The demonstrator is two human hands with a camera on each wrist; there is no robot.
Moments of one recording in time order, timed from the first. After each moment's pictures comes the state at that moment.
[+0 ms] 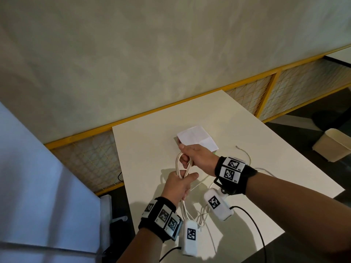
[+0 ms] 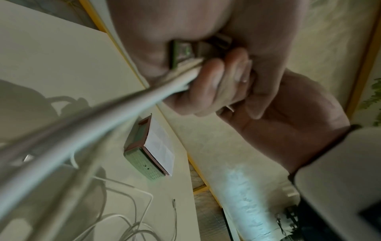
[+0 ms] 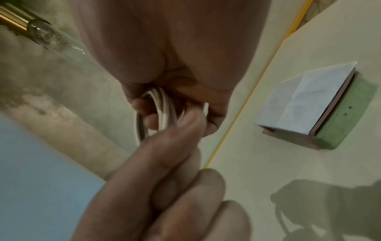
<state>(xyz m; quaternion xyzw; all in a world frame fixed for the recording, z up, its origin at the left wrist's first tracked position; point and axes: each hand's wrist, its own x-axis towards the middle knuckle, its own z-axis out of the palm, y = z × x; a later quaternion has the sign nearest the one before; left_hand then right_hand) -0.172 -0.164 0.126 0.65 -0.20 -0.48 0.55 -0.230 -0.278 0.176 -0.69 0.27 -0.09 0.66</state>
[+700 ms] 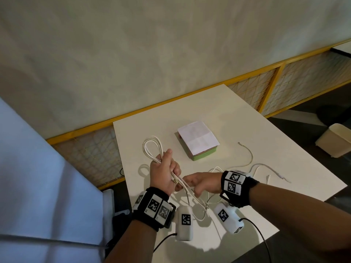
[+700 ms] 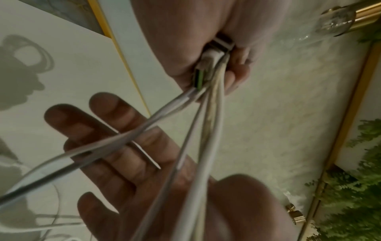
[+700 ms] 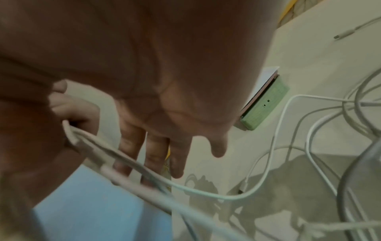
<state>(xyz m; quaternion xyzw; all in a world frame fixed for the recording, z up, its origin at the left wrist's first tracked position) -0.154 -0.171 0.146 0.52 -0.07 -0.38 0.76 -0.266 -0.265 0.120 -0.68 0.14 0.22 0.68</state>
